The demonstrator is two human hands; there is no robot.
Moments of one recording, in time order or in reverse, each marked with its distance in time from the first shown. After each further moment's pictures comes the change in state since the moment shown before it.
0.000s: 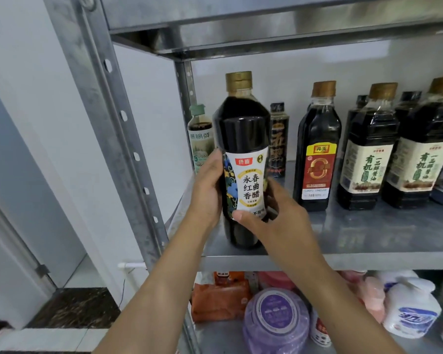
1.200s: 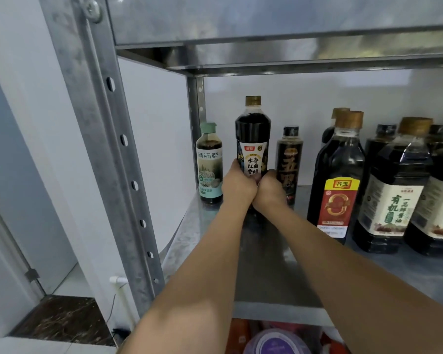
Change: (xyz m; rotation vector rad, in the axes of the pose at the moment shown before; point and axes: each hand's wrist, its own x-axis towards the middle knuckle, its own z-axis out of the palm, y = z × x) left_hand 0.119 -0.056 0.018 0.855 0.231 -0.099; right_hand 0.185 0.037 0.049 -0.095 0.045 0.342
